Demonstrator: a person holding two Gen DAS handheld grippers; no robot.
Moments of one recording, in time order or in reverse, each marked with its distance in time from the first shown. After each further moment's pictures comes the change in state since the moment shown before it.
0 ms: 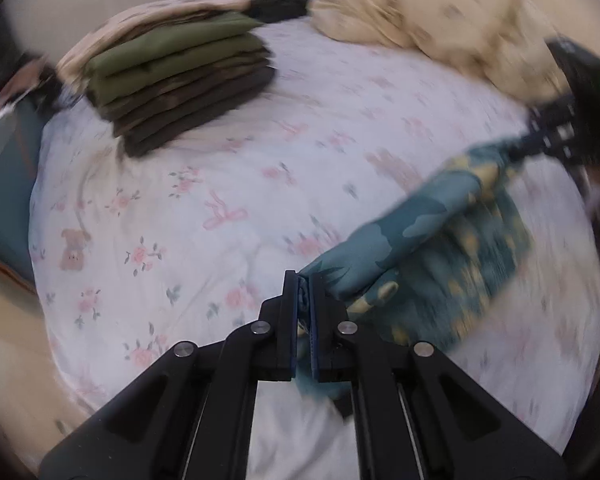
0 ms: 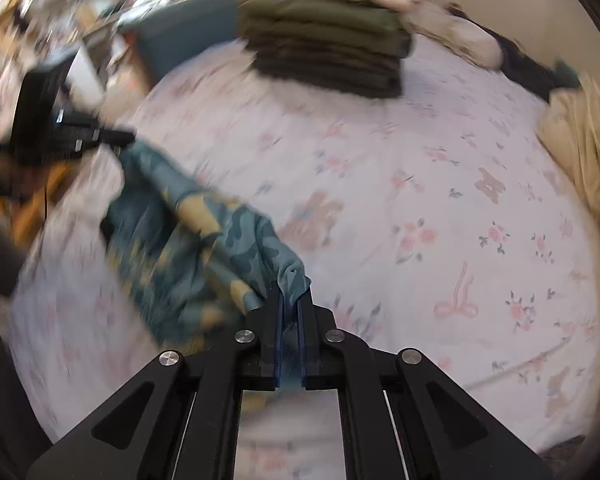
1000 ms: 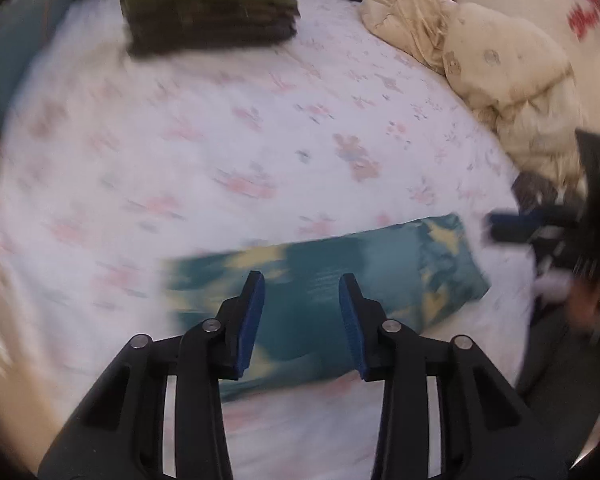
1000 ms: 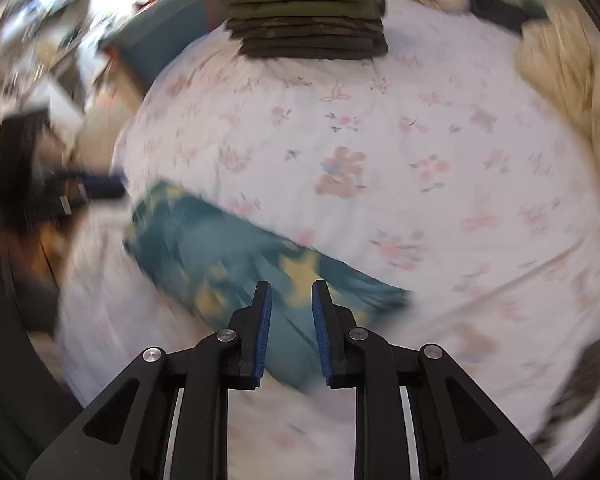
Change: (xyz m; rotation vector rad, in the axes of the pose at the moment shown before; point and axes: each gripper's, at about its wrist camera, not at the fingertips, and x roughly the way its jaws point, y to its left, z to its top) left arm 0.008 -0.042 -0.007 -0.467 0.093 -0.148; right arm -0.007 0.037 -0.002 0.360 0.073 0.069
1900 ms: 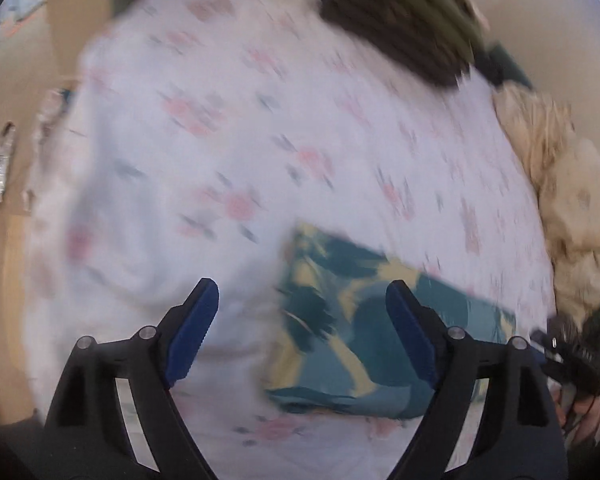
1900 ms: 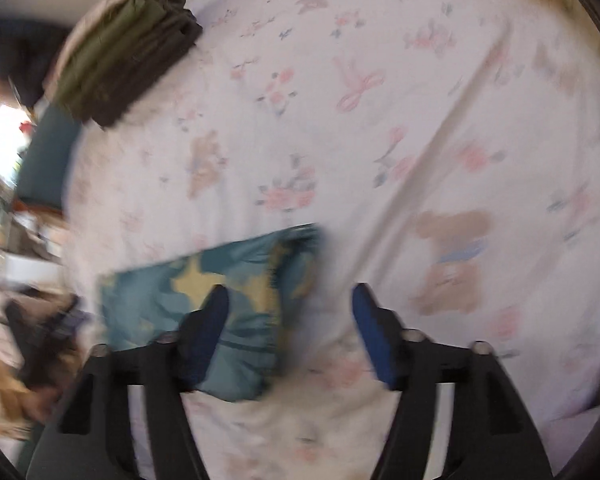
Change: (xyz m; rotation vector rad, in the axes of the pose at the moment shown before) left arm 0.018 0.090 -0.043 -0.489 -0.069 0.106; right arm 0.015 -0.131 -0.058 0.639 0.010 0.115
